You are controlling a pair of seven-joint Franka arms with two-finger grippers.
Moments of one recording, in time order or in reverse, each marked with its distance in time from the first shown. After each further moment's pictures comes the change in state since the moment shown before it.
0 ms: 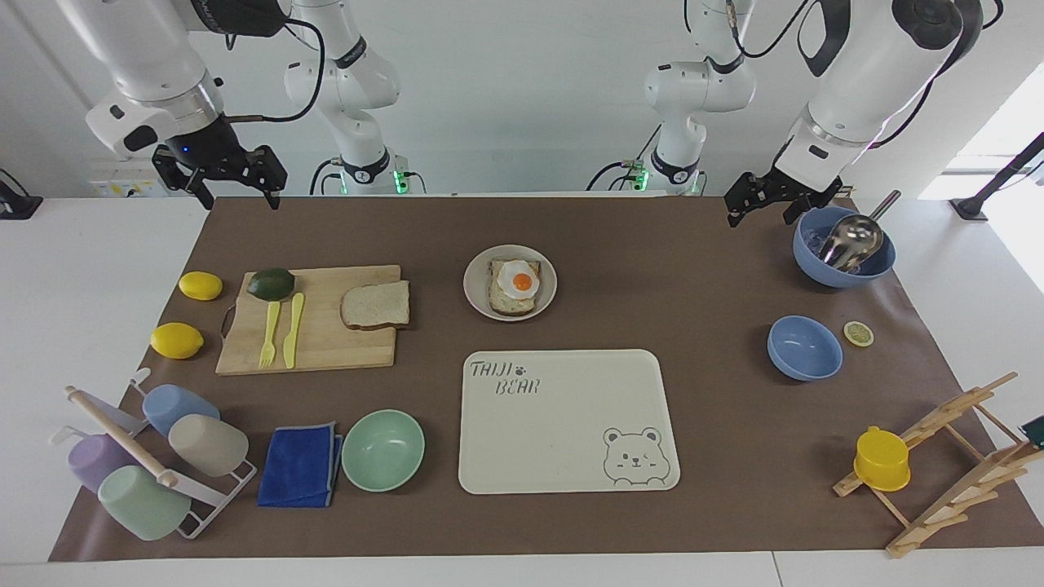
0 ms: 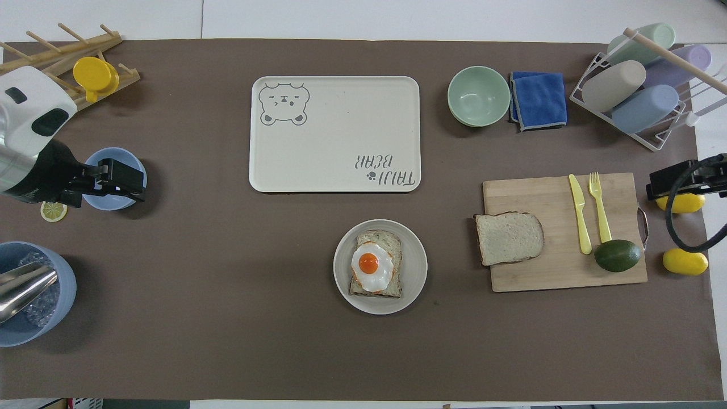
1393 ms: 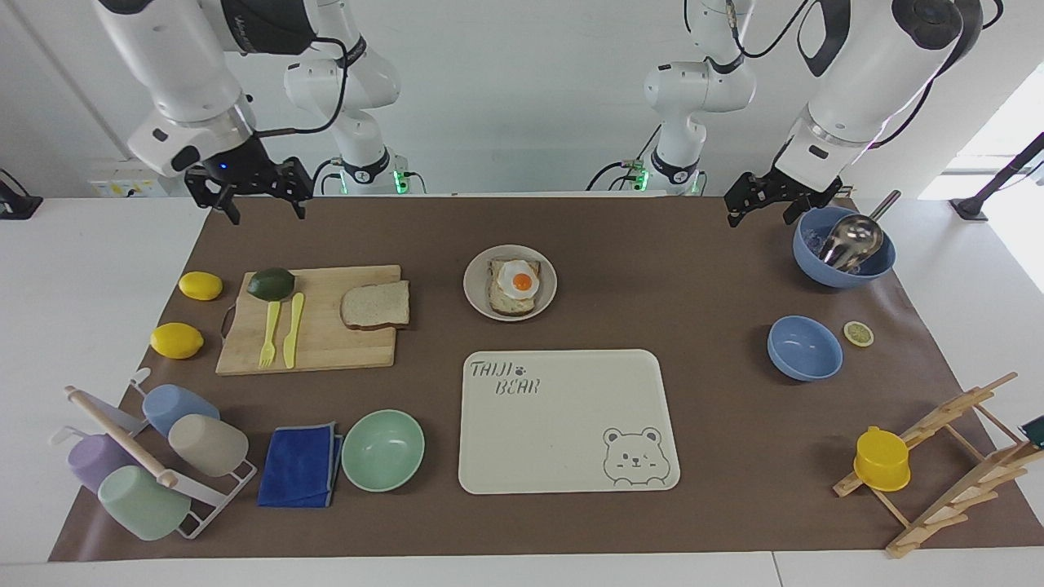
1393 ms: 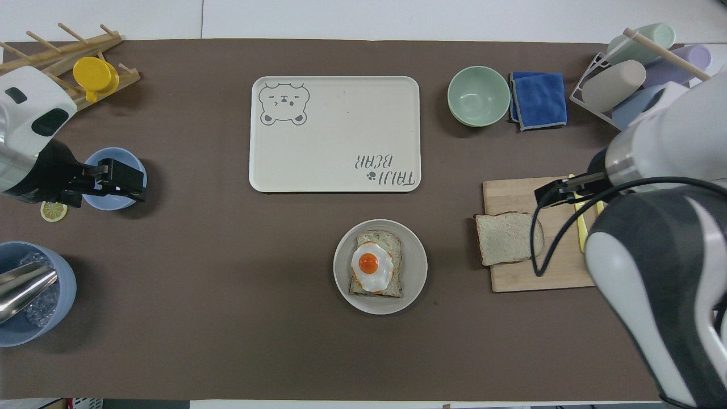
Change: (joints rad) left arm 0.000 0.000 0.000 0.000 0.000 0.000 0.000; right arm 0.231 0.032 0.023 -0.249 0.000 0.271 0.116
